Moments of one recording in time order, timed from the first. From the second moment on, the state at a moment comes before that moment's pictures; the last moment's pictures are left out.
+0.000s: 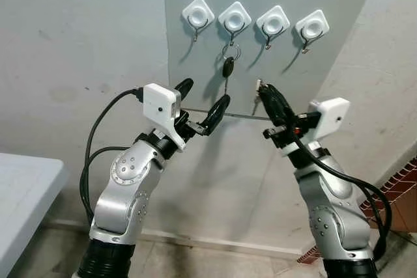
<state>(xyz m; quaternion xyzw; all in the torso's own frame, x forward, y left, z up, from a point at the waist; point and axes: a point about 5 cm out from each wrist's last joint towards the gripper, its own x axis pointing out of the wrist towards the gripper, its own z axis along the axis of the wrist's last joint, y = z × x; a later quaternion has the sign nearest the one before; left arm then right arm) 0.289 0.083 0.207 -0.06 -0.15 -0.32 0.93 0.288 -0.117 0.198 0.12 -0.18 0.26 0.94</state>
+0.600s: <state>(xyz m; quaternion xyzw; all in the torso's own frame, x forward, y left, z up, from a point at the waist) 0.288 0.071 0.214 -0.06 -0.14 -0.35 0.92 0.298 -0.112 0.219 0.15 -0.22 0.27 0.93</state>
